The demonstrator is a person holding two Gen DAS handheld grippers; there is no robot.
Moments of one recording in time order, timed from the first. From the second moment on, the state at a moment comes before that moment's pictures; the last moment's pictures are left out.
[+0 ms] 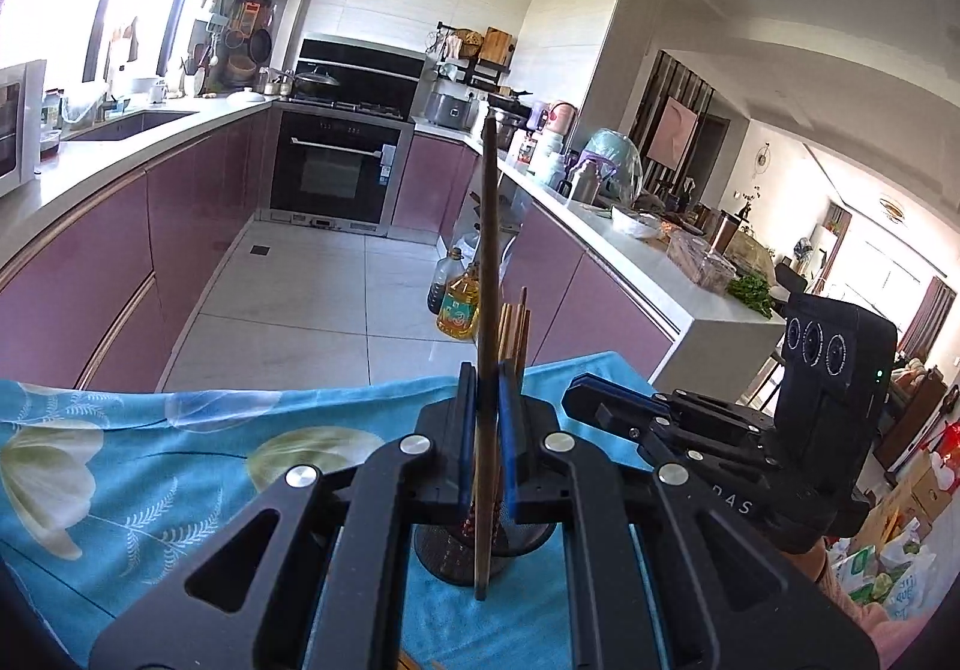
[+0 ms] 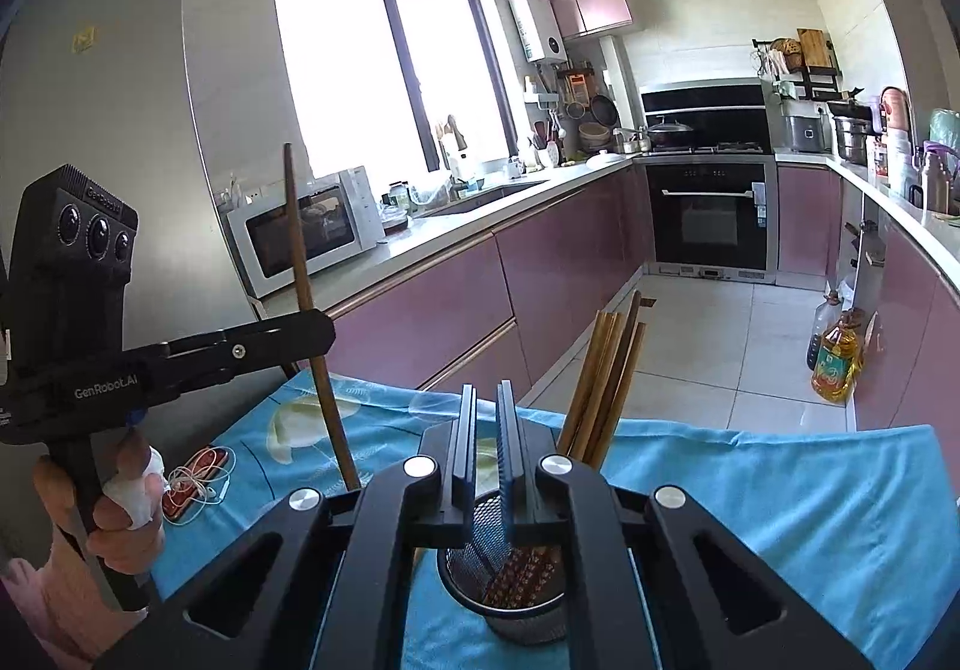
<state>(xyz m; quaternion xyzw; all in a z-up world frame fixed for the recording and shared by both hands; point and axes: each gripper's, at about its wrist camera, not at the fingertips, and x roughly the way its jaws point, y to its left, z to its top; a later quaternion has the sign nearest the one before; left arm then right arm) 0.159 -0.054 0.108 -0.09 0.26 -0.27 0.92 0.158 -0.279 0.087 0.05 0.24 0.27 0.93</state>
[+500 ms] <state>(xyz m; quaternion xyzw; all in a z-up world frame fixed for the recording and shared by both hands) 0.165 -0.034 0.071 -0.11 0.29 -0.26 0.91 0.103 -0.242 -0.021 0.00 0.42 0.34 0.84</state>
